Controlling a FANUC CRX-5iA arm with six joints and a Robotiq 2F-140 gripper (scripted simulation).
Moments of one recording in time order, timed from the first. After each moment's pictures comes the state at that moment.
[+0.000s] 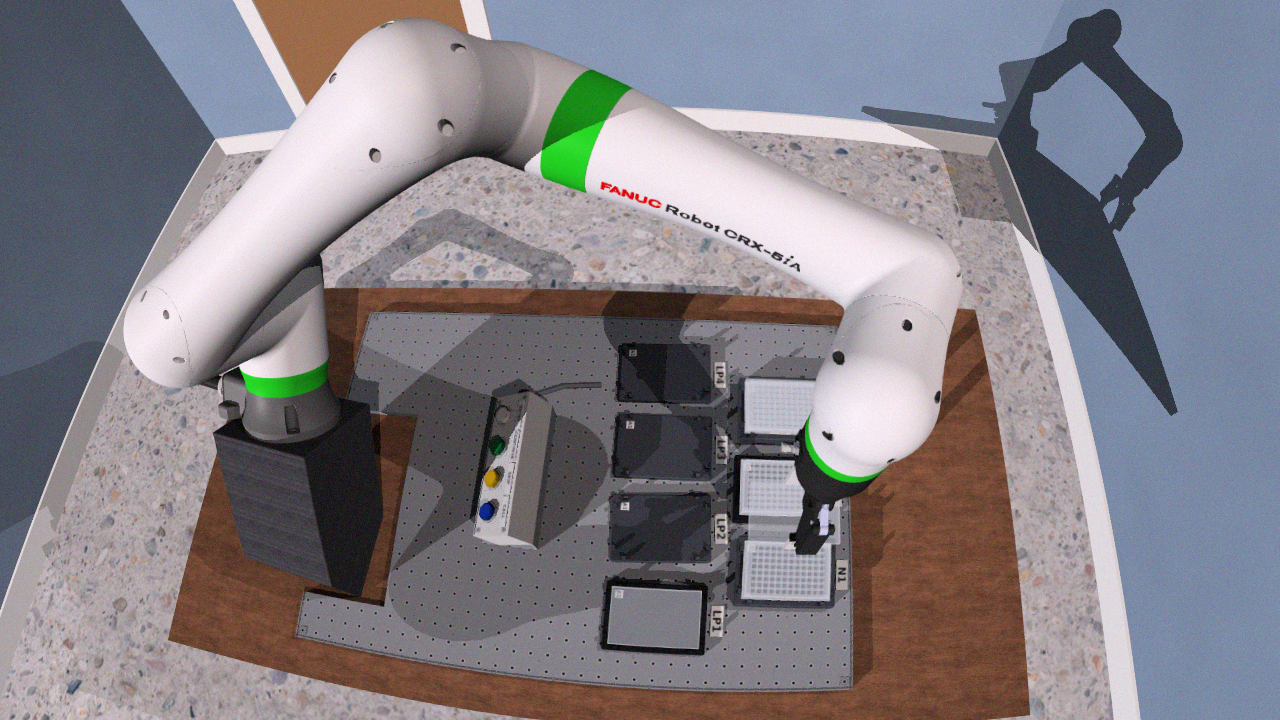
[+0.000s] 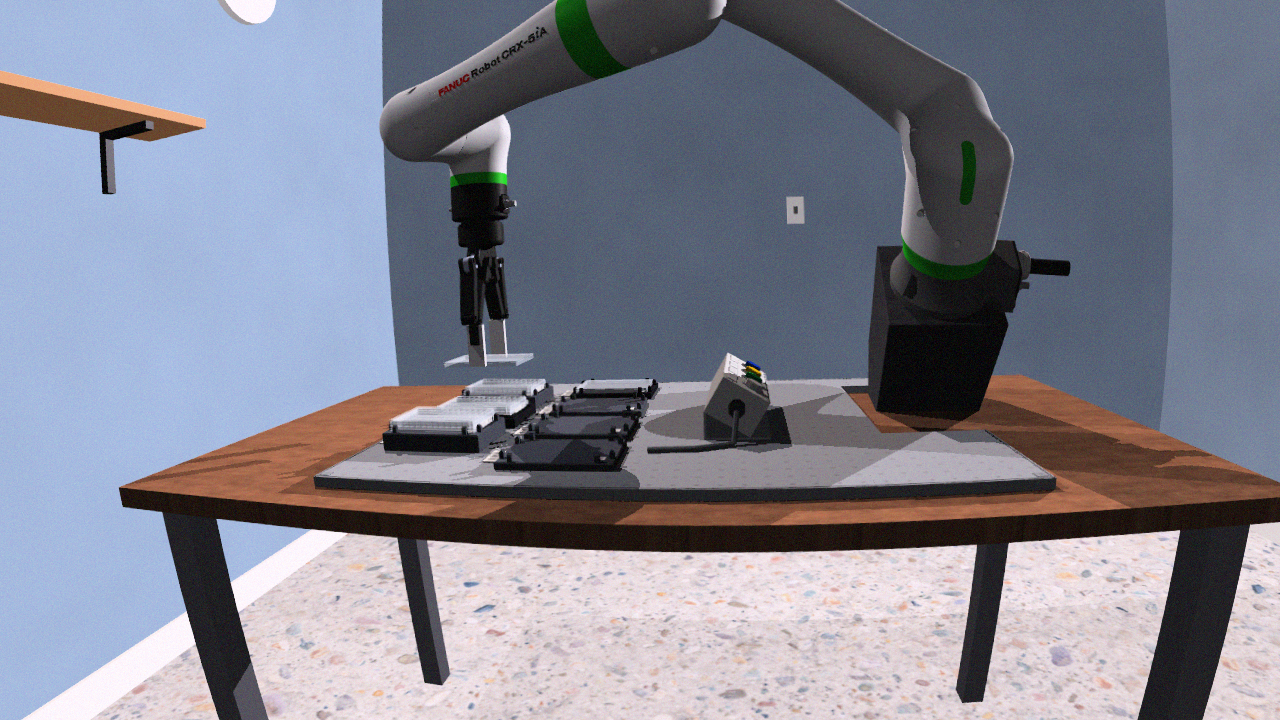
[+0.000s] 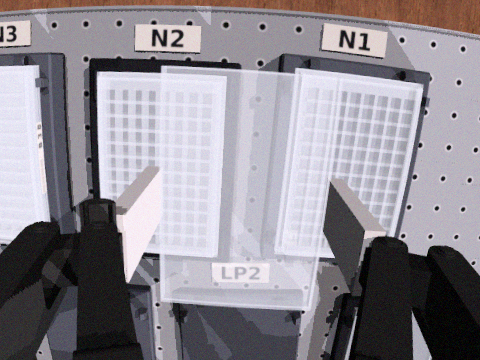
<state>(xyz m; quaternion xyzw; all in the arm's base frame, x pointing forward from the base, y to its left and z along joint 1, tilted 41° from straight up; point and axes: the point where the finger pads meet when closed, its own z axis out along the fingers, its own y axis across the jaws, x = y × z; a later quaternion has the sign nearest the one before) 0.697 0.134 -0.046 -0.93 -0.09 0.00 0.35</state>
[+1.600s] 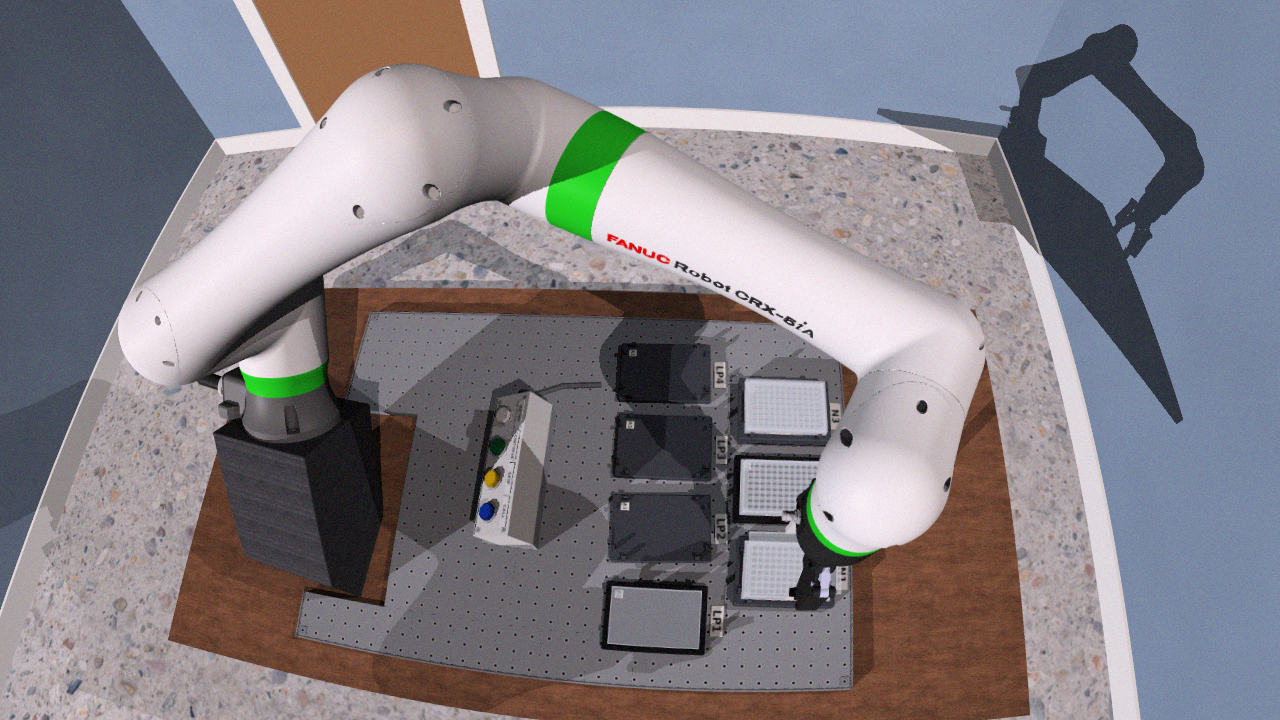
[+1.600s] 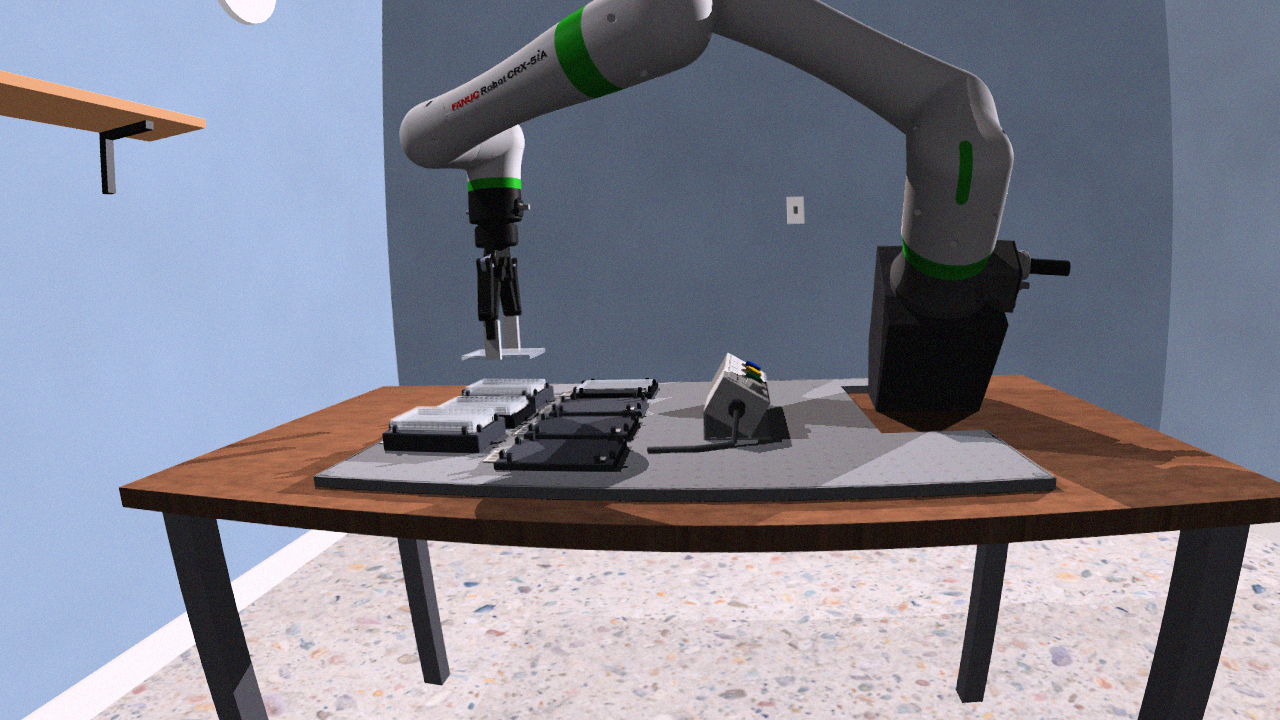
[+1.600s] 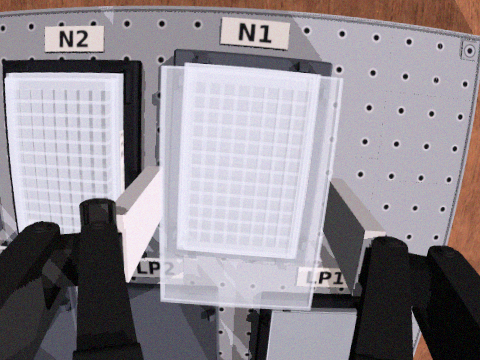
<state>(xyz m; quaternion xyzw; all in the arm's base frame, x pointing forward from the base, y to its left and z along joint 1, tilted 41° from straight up) 0.709 0.082 -0.091 -0.93 -0.09 0.00 0.35</state>
